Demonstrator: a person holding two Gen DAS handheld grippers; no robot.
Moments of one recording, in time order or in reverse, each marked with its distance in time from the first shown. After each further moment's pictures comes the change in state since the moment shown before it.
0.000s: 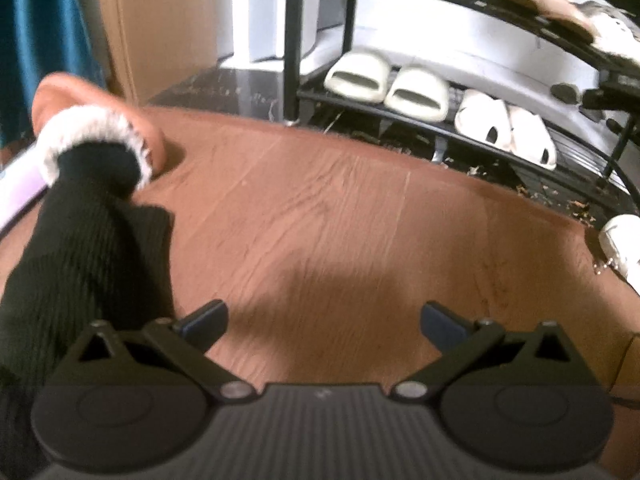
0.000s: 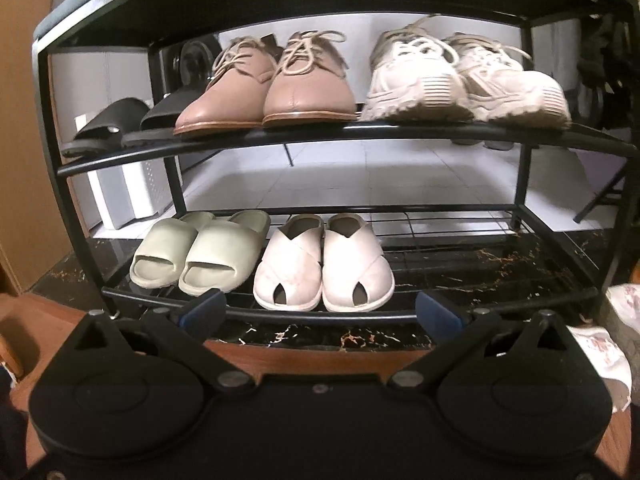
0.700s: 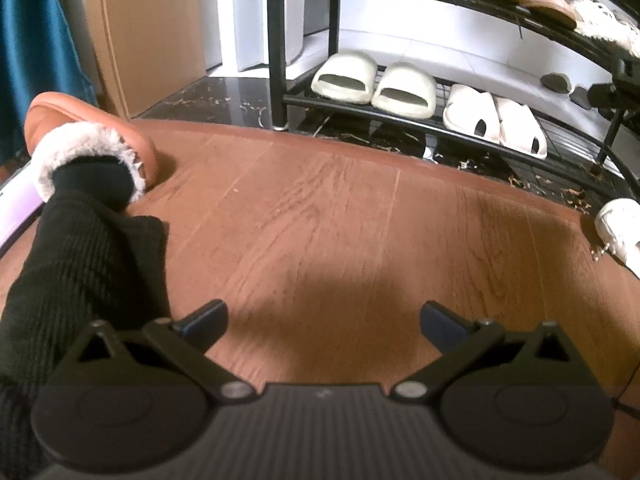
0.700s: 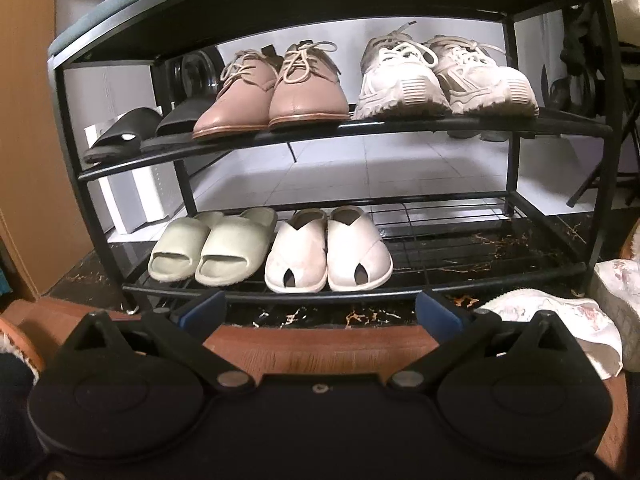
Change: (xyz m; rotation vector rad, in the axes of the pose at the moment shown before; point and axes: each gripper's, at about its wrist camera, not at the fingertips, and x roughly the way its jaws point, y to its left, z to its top) left arm -0.004 -0.011 -0.005 0.067 -0.013 -0.015; right arm -0.044 0.003 -0.022 0.015 -0.003 0.018
